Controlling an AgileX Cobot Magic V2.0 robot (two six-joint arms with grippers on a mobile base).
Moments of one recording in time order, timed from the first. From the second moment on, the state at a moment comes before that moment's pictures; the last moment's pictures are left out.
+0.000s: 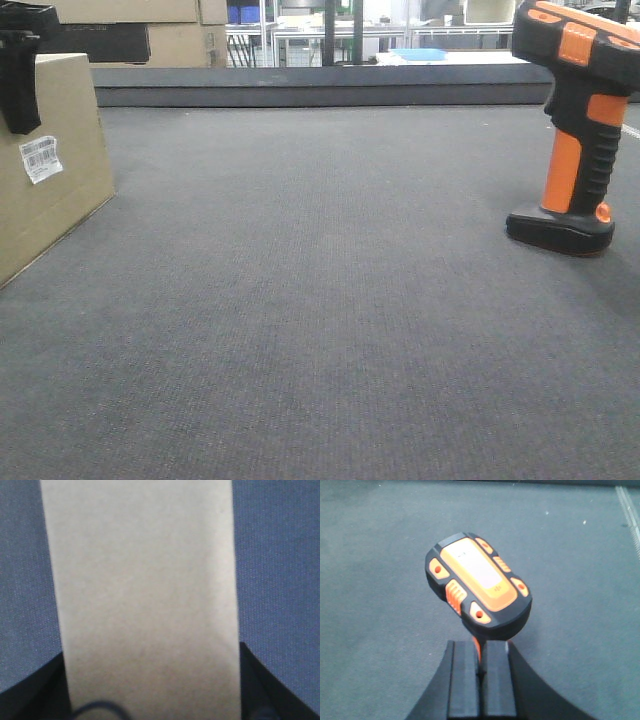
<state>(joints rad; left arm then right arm) -0.06 1.79 -1.63 0.10 1.23 -0.03 0.19 0.80 -0.66 0.25 0.33 -0.17</state>
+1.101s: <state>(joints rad) -0.06 1.00 -1.08 0.12 0.76 -0.03 0.05 0.71 -0.71 0.16 0.43 -0.17</state>
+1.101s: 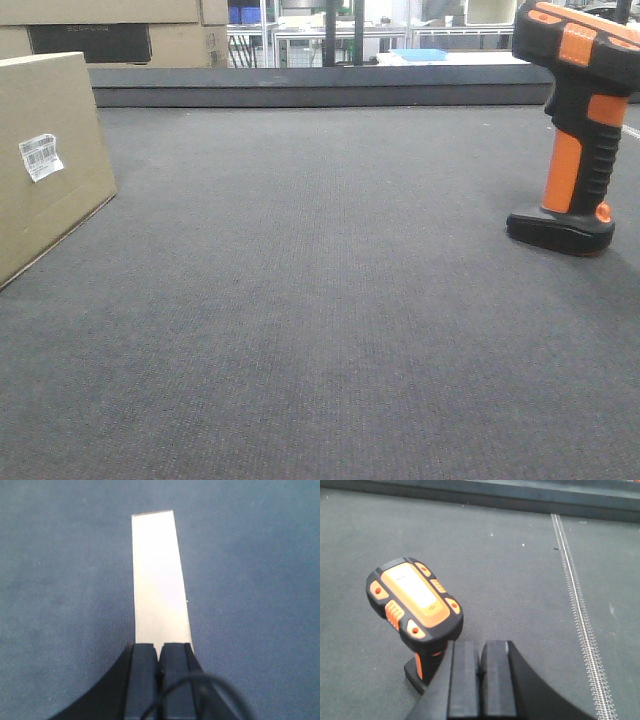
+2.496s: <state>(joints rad) -0.06 0.36 -0.42 0.11 0.13 -0.03 0.05 0.15 -0.40 0.16 0.40 -0.17</state>
